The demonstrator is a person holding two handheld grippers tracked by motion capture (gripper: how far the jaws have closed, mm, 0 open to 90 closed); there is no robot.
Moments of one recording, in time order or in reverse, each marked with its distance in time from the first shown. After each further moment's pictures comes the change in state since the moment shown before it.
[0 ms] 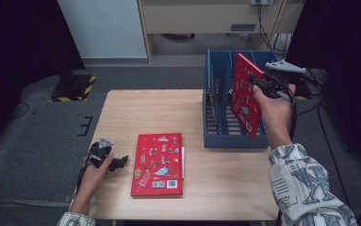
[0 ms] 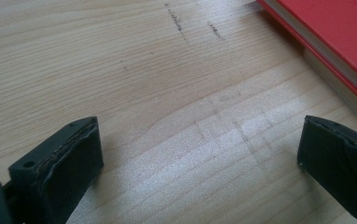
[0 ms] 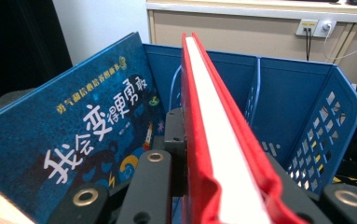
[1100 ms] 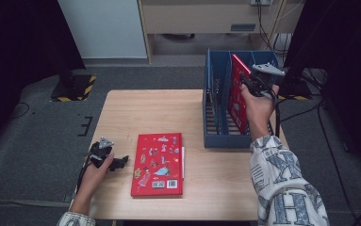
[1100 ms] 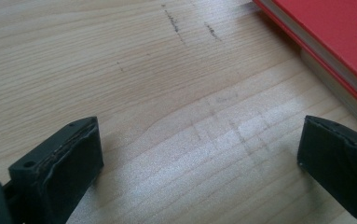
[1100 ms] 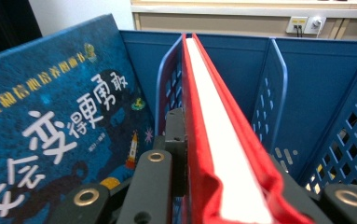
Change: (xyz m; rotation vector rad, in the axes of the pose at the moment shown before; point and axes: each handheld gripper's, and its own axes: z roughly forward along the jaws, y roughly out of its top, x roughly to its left) left arm -0.001 0.001 0.001 0.000 -0.005 0.005; right arm 0.003 -0.025 0.062 -0.031 -0.054 0.038
